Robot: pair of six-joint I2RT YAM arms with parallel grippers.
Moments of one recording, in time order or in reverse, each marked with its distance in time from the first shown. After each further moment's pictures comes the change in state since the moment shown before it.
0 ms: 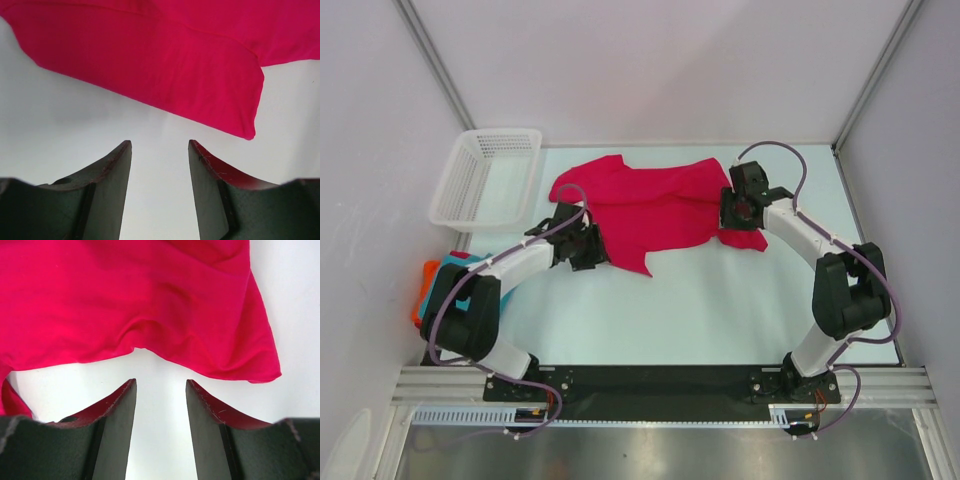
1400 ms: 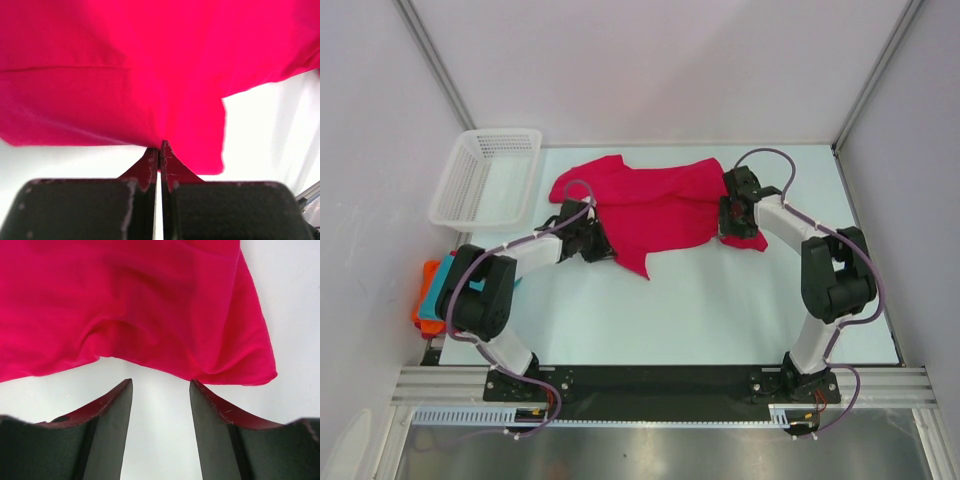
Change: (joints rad) left arm 0.000 0.164 -0.003 0.248 0.135 -0.068; right arm -0.004 0.119 0.027 -0.055 0.076 -0.001
